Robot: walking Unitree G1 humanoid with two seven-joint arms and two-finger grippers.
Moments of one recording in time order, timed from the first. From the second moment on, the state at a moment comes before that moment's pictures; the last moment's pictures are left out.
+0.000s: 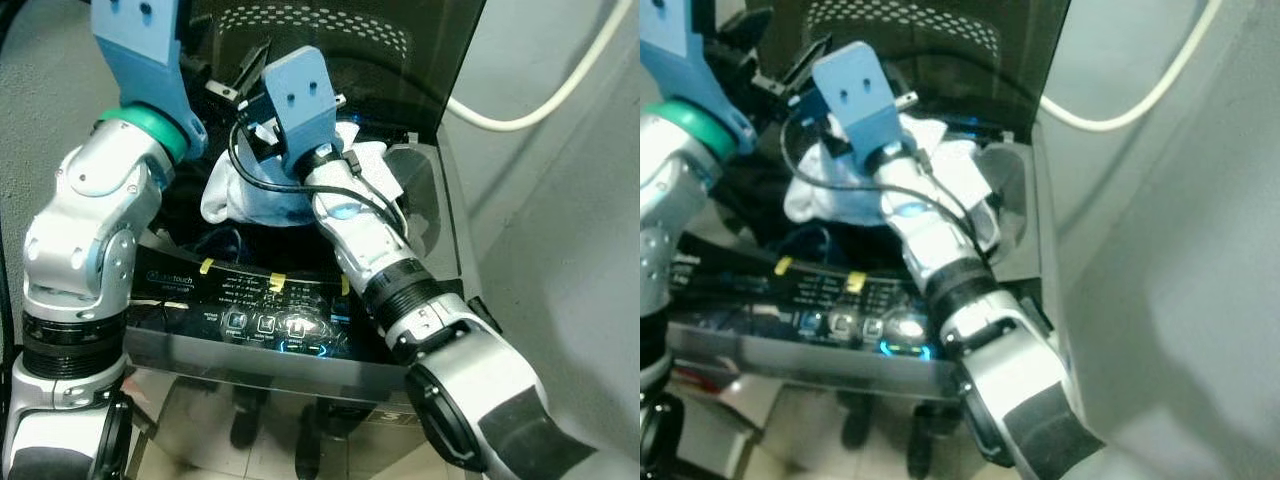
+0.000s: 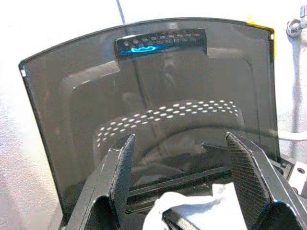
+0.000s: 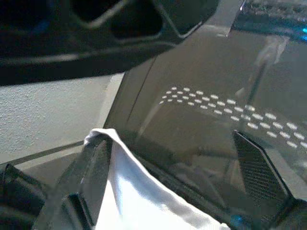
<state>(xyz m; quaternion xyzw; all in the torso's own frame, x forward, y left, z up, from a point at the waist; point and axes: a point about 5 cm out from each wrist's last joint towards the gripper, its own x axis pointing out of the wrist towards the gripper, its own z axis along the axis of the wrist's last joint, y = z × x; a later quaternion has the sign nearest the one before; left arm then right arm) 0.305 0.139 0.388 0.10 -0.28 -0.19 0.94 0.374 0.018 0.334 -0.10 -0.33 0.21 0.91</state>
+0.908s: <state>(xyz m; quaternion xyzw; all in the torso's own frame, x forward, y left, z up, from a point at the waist) 0.295 0.140 0.379 0.09 -0.29 -0.21 0.93 0.378 -0.139 0.321 0.03 -0.27 0.33 0.90</state>
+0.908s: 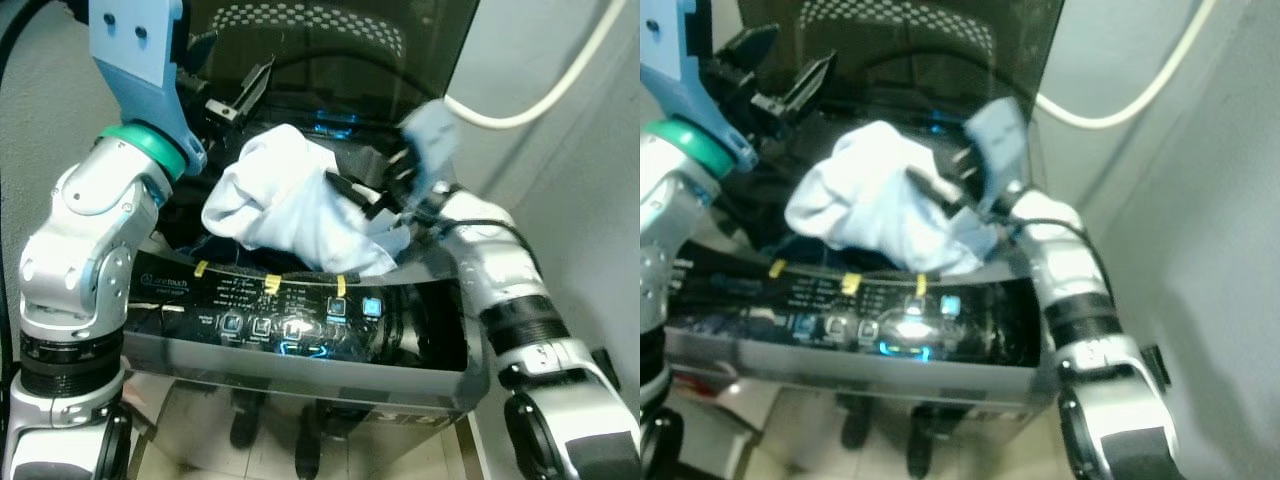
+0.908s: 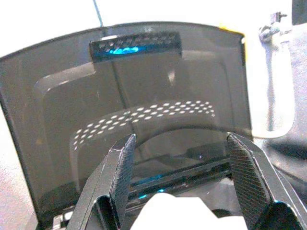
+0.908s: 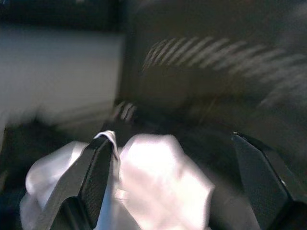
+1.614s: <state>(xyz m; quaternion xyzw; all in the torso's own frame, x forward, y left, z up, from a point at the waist) 0.296 0.139 0.370 0.09 -0.29 -0.21 0.93 0.332 -0.100 0.293 -0.10 -0.23 0.49 0.83</state>
